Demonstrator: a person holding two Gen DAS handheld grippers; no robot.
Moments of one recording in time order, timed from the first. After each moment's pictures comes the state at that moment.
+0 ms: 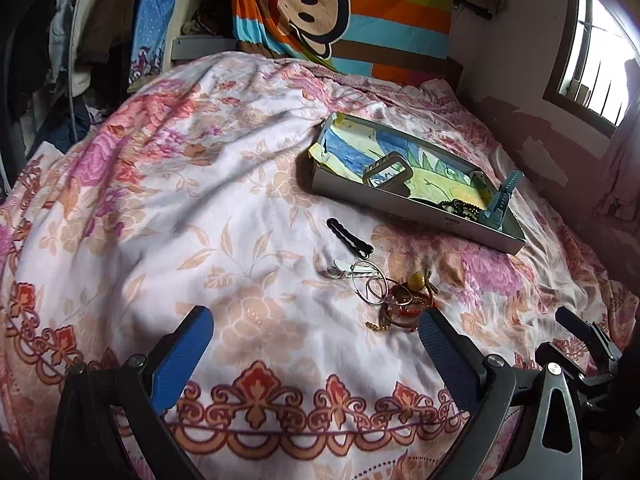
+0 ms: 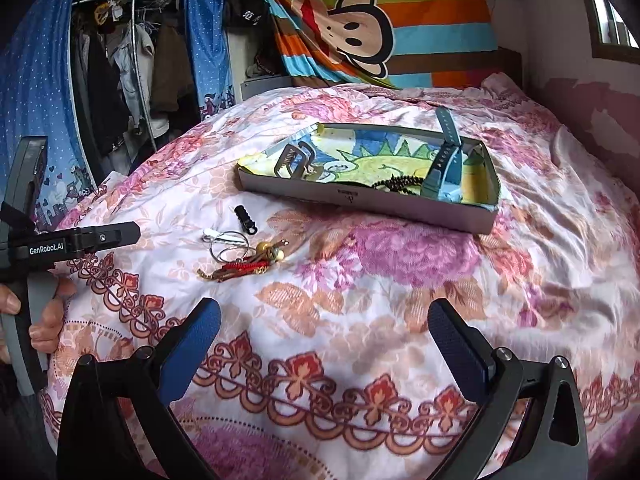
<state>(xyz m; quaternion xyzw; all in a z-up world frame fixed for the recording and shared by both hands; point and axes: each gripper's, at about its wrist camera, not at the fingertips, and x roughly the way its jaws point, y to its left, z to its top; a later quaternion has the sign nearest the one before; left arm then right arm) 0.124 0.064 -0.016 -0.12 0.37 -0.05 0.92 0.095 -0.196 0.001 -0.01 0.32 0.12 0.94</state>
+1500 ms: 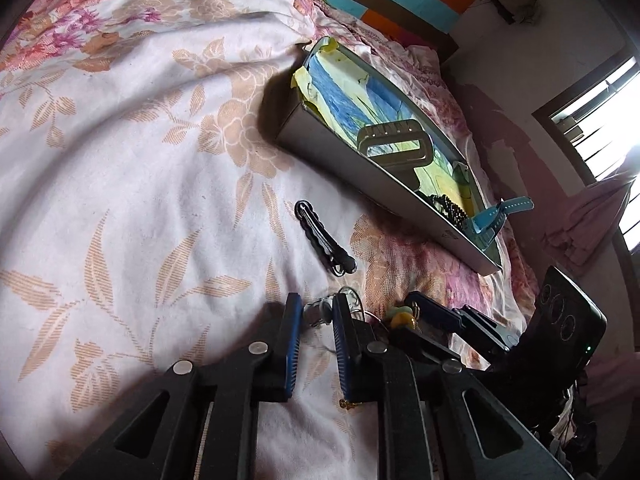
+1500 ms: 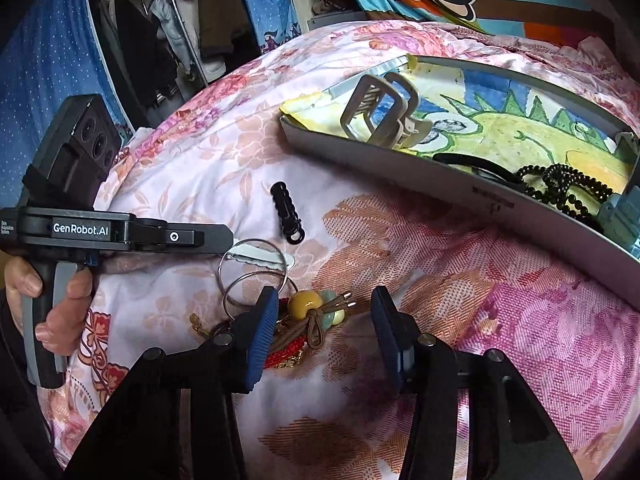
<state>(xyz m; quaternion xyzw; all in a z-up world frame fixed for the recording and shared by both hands) 0.236 0.065 -0.076 -0.26 0.48 -0.18 0.82 0.219 -0.127 -0.058 -0.01 0.43 0.27 0.86</state>
